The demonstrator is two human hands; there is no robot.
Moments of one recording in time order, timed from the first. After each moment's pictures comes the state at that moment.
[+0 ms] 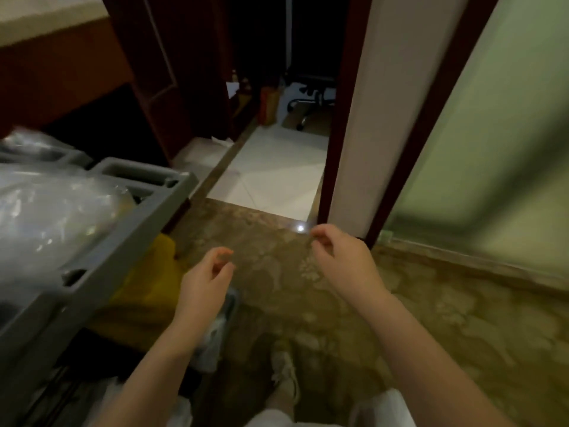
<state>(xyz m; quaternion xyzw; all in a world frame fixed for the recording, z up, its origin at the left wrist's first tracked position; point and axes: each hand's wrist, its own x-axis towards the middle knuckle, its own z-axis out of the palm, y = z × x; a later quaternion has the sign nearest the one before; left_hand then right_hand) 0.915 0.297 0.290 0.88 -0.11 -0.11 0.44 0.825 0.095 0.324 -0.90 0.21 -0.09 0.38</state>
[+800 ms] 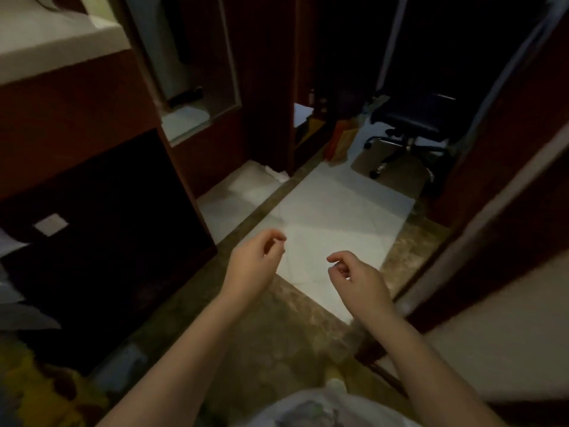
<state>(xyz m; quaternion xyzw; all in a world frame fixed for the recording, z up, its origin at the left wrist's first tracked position) 1.395 0.019 0.320 0.88 -0.05 -0.05 0.46 1.346 -0.149 0.283 -0.91 0.12 0.01 0.40</state>
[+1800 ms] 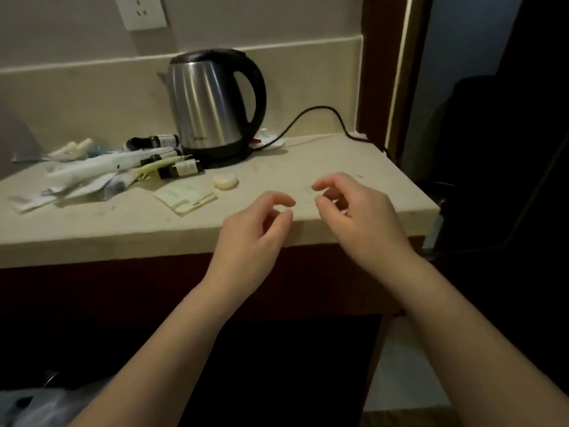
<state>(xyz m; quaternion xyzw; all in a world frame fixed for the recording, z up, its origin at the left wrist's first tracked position) 1.796 0.360 0.479 0.86 0.18 0.31 0.37 1.911 0.248 0.483 -0.77 -0.45 -0.07 0.45</state>
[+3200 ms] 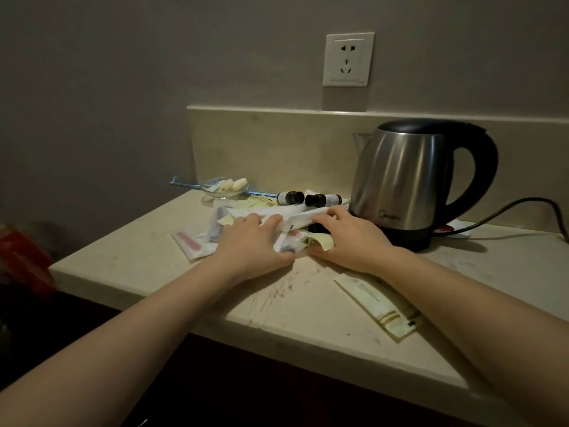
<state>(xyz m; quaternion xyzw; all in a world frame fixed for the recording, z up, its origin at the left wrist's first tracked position) 1.725 0.688 0.506 0.92 0.39 0.11 -0.02 1.900 0.600 0.508 -0.76 -0.64 -0.09 0.09</state>
